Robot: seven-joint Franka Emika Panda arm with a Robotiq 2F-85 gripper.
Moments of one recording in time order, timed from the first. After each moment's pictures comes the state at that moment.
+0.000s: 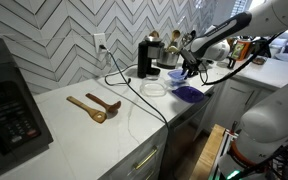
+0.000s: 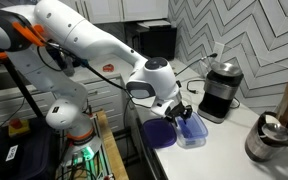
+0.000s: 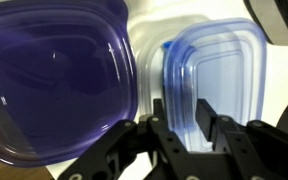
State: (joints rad) arm -0.41 -0.31 -0.17 -2.60 0.19 2.67 1.26
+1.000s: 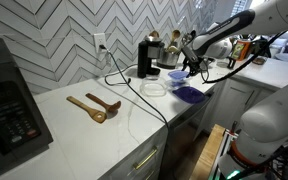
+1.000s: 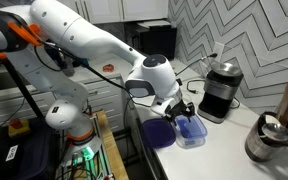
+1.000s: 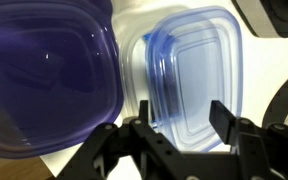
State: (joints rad) arm -0.43 -0.33 -0.17 -2.59 0.19 2.67 1.26
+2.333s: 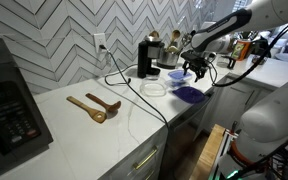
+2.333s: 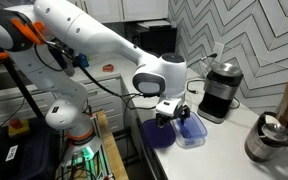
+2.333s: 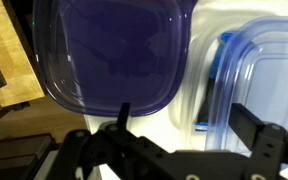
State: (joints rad) arm -0.43 -0.28 -0.19 -2.47 0.00 2.31 1.15
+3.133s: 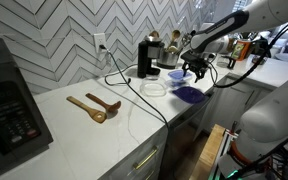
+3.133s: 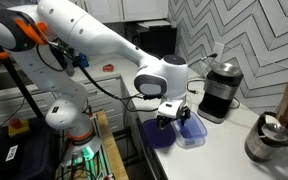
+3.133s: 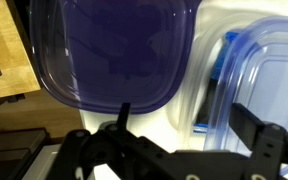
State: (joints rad) arm -0.43 -0.25 -0.19 -2.46 0.00 2.32 1.10
